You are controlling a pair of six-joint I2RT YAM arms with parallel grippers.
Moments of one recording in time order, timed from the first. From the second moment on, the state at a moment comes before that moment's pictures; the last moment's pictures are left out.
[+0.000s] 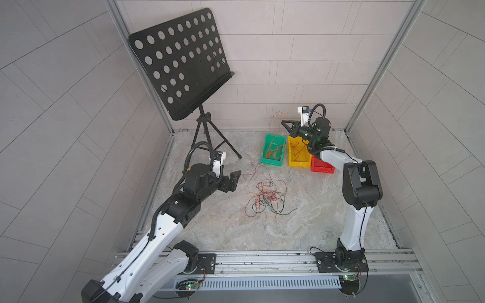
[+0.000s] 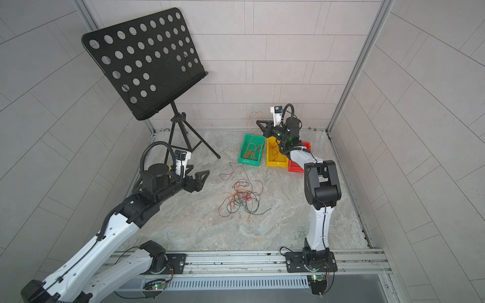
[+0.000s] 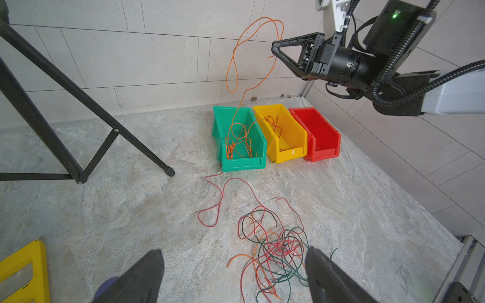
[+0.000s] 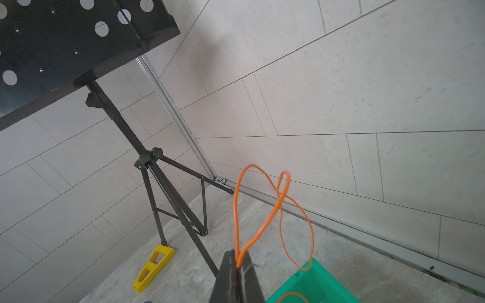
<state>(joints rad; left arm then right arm) -0.47 0.85 0.80 -0.33 0.11 -0.19 0.10 1.98 1.45 0.57 -0.75 0.46</state>
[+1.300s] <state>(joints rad) -0.47 0.85 0.80 -0.33 0.12 -0.19 0.21 1.84 1.29 0.00 -0.46 0.16</state>
